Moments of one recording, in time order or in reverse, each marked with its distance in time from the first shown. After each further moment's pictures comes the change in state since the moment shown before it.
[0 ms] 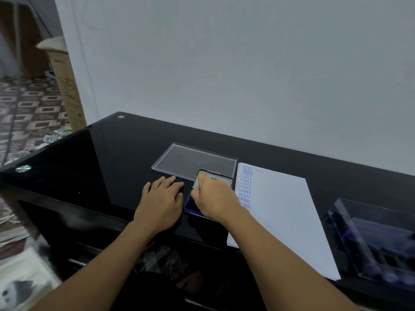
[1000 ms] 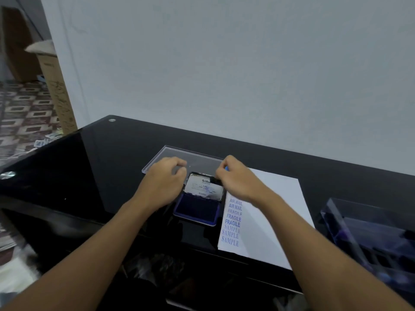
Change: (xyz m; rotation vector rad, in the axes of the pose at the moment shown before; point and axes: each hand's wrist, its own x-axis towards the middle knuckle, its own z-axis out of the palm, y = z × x) left_hand 0.019 0.047 -0.059 -0.477 0.110 0.005; right_hand -0.002 0.040 -0.072 0.388 -0.040 0.138
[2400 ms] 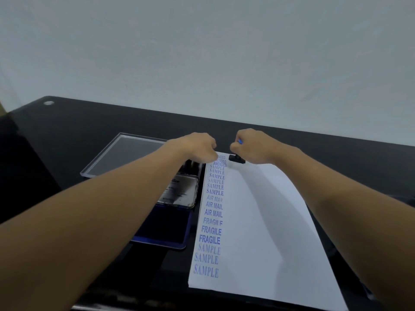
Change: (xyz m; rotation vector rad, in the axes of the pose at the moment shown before) left_hand 0.163 0.056 0.135 0.510 -0.659 0.162; right_hand 0.107 0.111 -0.071 -0.380 -0.053 0.164
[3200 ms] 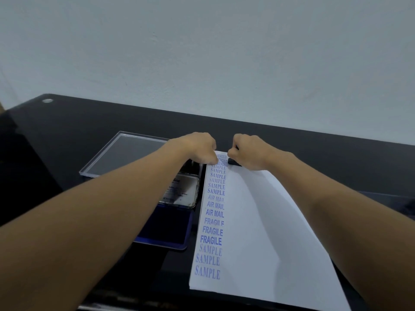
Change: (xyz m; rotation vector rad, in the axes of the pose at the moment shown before) left_hand 0.005 -0.003 0.003 0.005 -0.017 0.010; right_hand 0.011 0.003 0.022 -0.070 -0.011 0.011
